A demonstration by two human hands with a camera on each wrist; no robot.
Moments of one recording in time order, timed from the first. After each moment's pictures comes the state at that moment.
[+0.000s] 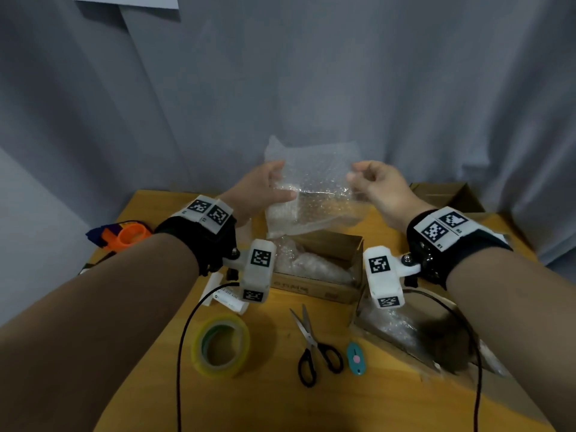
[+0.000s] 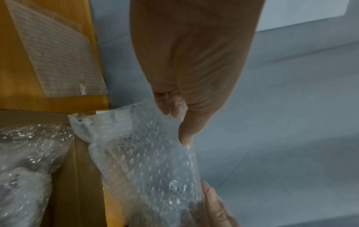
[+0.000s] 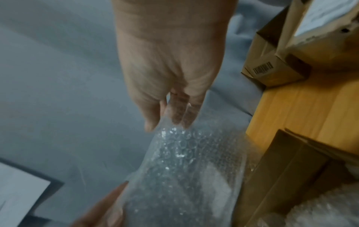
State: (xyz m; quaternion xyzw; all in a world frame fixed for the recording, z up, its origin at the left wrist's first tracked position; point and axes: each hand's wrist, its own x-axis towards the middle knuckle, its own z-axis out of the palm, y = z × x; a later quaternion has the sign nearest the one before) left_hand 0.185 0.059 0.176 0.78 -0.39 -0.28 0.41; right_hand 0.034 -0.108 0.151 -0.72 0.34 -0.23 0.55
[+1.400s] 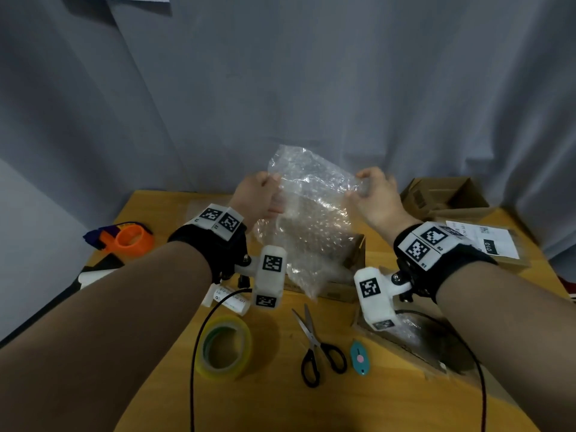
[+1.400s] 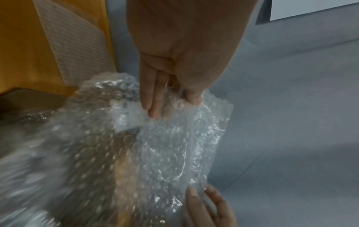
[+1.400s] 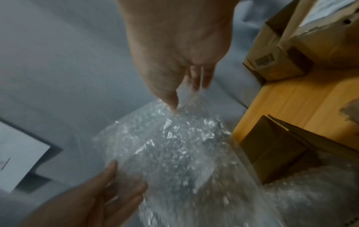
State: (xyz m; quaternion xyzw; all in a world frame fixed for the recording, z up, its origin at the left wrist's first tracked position) left_hand 0.191 0.047 0.149 0.77 -0.27 -0.28 0.50; right_hand 0.034 -0.102 0.127 -0.80 0.42 -0.19 0.38
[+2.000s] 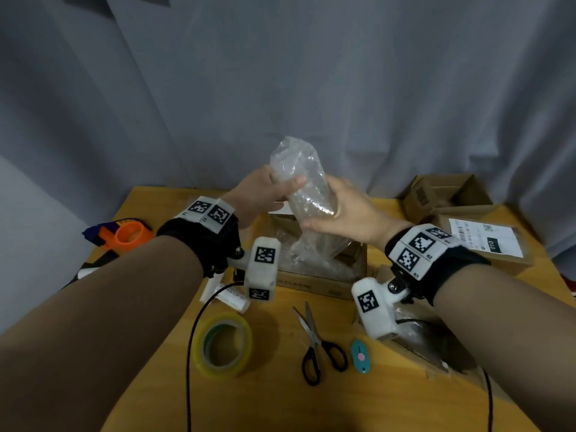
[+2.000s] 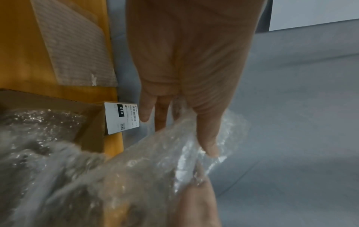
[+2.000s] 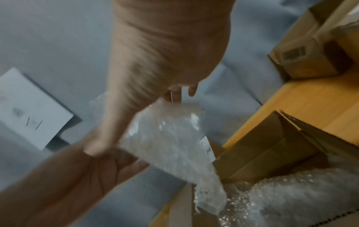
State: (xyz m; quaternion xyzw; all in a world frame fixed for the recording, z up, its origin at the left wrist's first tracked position) left_hand 0.195 0.050 0.159 0.71 -0.38 -0.38 0.45; right_hand 0.043 -0.073 0.134 -0.91 0.21 -0.08 0.35
